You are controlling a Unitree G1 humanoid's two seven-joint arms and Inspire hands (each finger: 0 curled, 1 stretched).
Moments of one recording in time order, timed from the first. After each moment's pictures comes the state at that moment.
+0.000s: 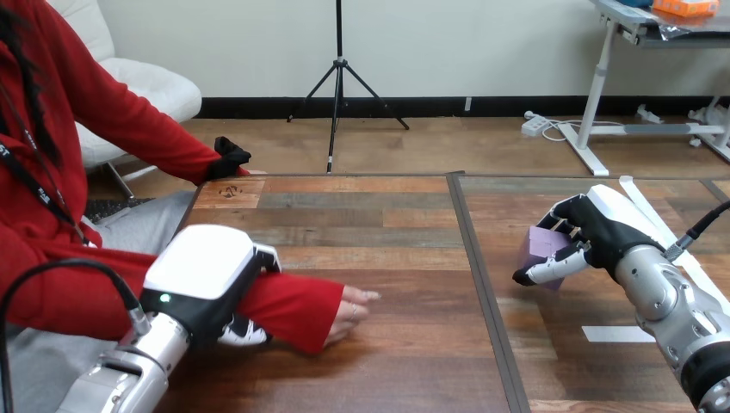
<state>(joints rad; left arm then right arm) -0.15 0.61 -0.33 0.23 0.87 -0.16 0.12 -0.71 -0.47 0.27 1.17 -0.44 -0.18 -0.03</state>
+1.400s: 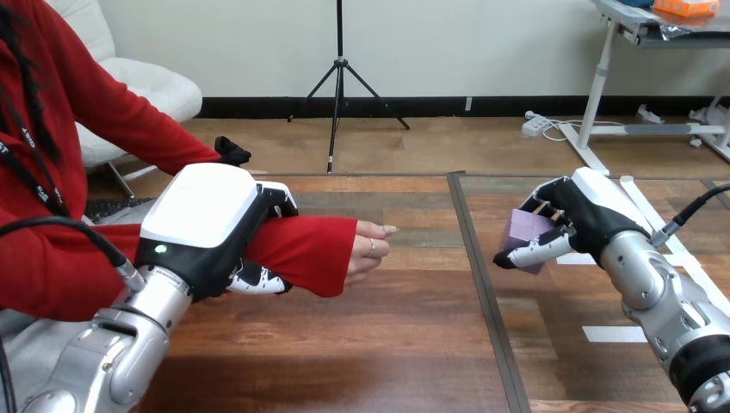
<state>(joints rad) -0.17 0.59 -0.24 0.04 0.82 -0.14 0.05 -0.71 -0.45 0.27 1.09 -0.43 -0.17 -0.03</state>
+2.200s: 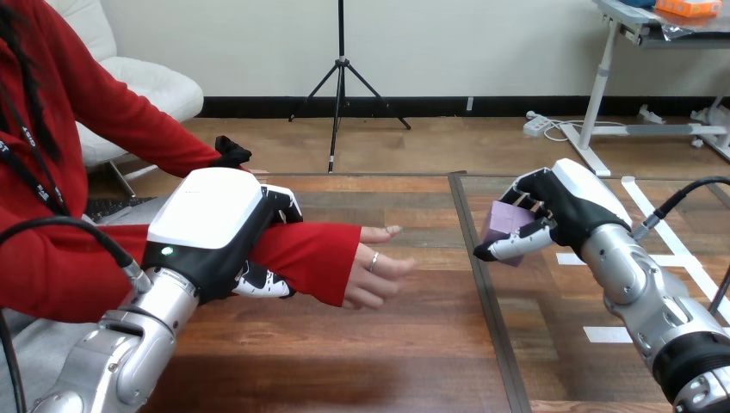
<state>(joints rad) -0.17 0.56 -0.24 0.04 0.81 -0.14 0.02 -0.71 -0.41 0.27 1.03 -0.43 -0.16 -0.03</state>
